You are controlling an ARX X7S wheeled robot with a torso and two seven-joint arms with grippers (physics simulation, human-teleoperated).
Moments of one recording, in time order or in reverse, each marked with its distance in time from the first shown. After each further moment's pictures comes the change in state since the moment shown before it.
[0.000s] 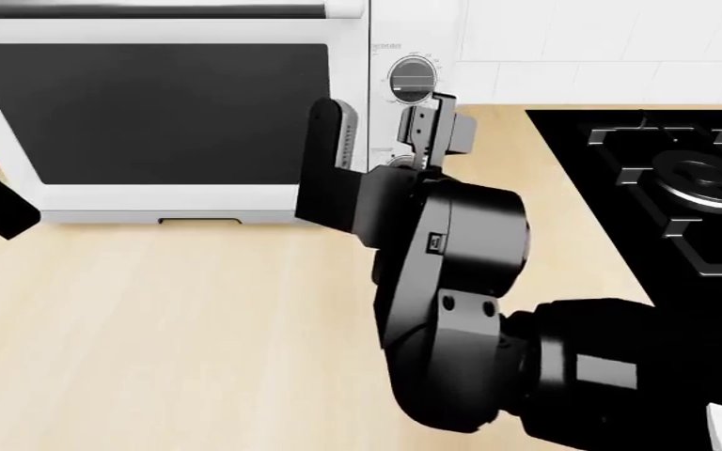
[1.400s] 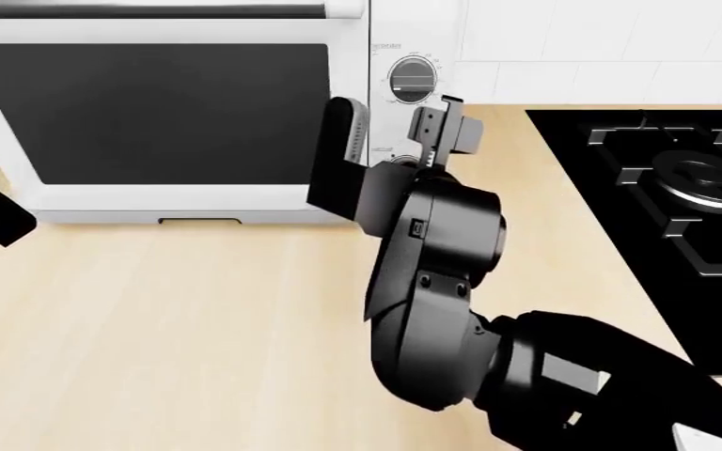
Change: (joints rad) left arm 0.035 -0.014 -0.006 -0.020 -0.034 0.044 -0.027; right arm -0.095 -0.068 0.133 0.175 -0.031 -0.099 0.128
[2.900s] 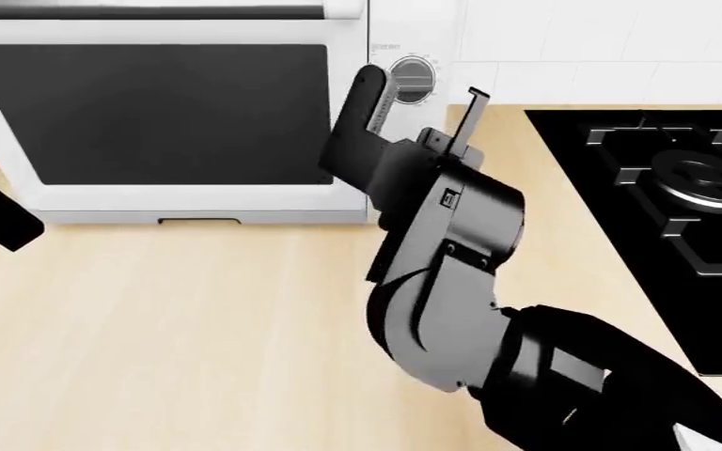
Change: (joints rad) left arm 0.030 -0.016 0.028 -0.009 -0.009 0.042 -0.005; right arm -0.004 -0.020 0.124 -0.030 0.206 0.085 0.222
